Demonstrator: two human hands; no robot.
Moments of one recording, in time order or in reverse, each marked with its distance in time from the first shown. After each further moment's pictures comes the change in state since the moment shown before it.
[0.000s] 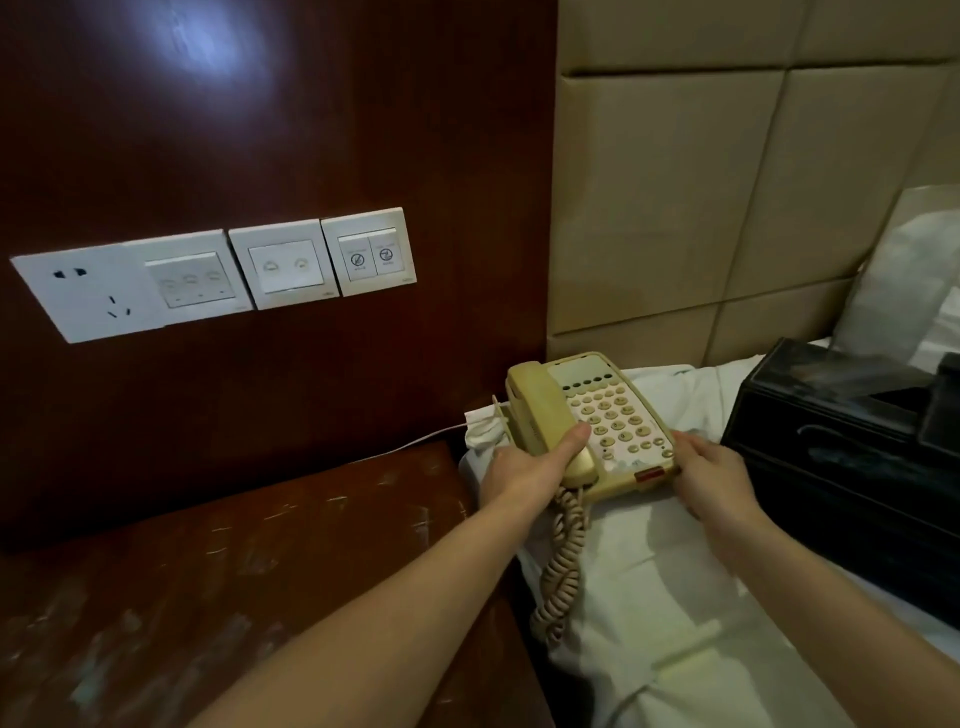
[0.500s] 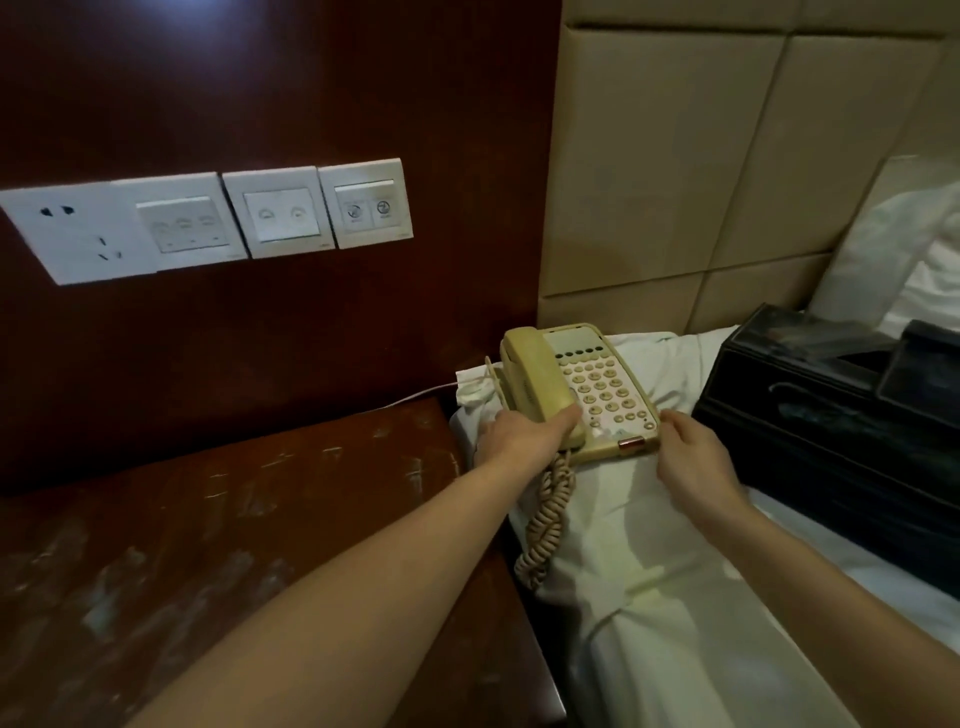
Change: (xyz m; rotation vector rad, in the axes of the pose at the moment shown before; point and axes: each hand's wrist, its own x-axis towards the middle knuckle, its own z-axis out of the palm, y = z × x) left_hand -0.005 -0.008 0.001 0.217 -0.048 0.015; right_hand -0.041 0.000 -0.011 -0.450 0.000 -0.117
